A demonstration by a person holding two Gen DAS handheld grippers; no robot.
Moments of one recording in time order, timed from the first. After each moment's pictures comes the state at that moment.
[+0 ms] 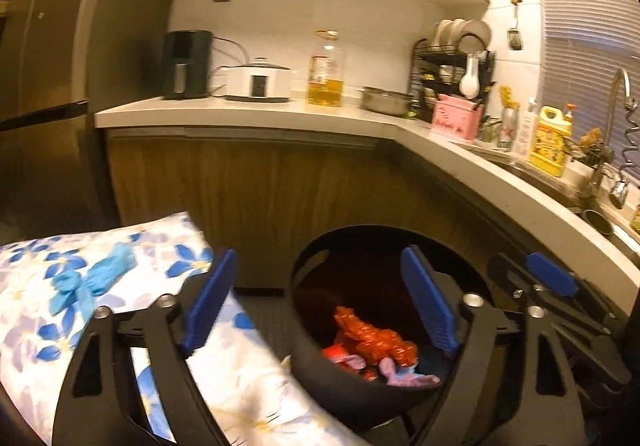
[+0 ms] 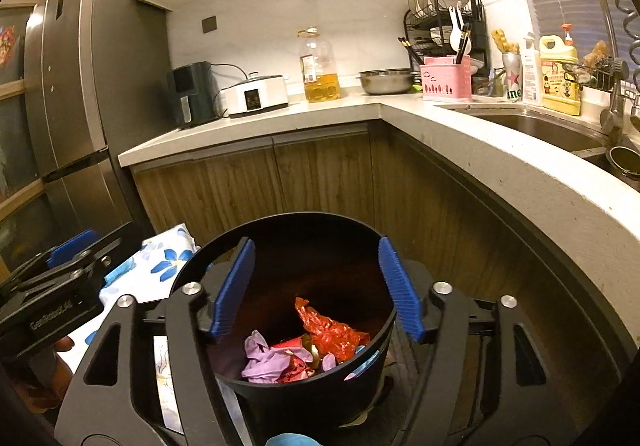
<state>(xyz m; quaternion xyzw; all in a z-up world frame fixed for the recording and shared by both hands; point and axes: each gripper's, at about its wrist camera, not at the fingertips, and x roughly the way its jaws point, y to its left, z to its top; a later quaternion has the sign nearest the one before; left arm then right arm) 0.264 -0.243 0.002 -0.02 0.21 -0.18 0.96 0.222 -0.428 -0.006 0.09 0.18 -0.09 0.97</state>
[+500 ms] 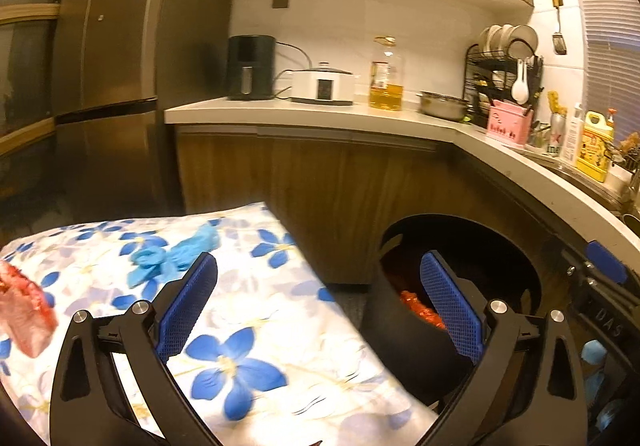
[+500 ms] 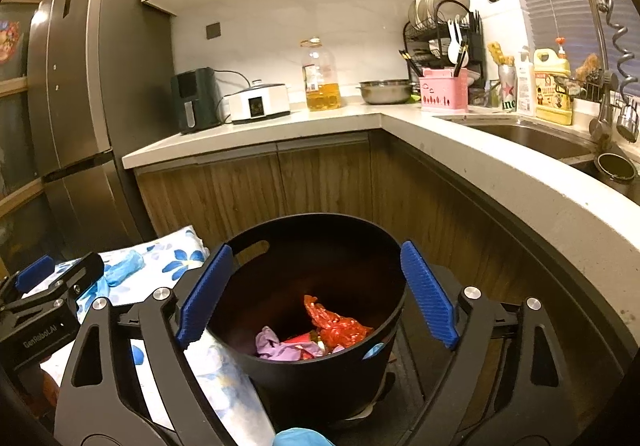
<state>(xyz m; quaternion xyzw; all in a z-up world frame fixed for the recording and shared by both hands) 0.228 -0.188 0.005 -0.01 0.21 -0.08 0.97 0.196 -0.397 0.005 0.08 0.17 -0.10 0.98</state>
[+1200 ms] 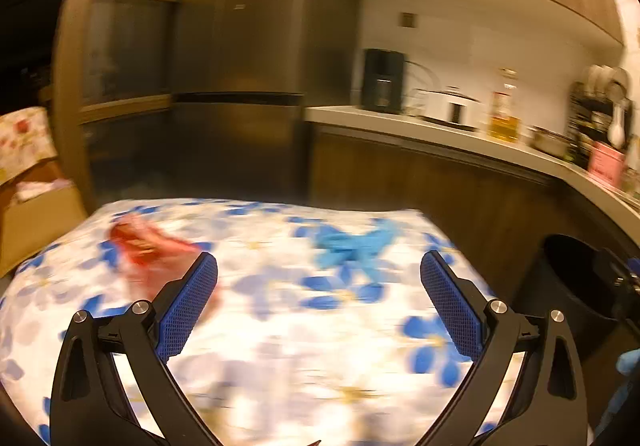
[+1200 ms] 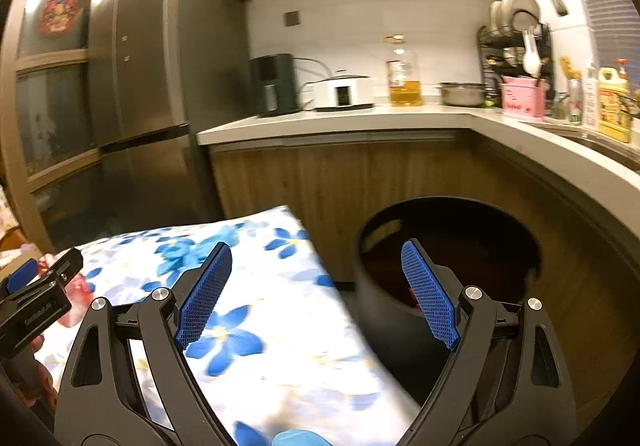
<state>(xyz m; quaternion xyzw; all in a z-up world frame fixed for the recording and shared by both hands) 0.181 -0.021 -0.009 -0.06 0.18 0.12 0.97 0.202 -0.261 -0.003 0.05 0.17 0.01 0.98</state>
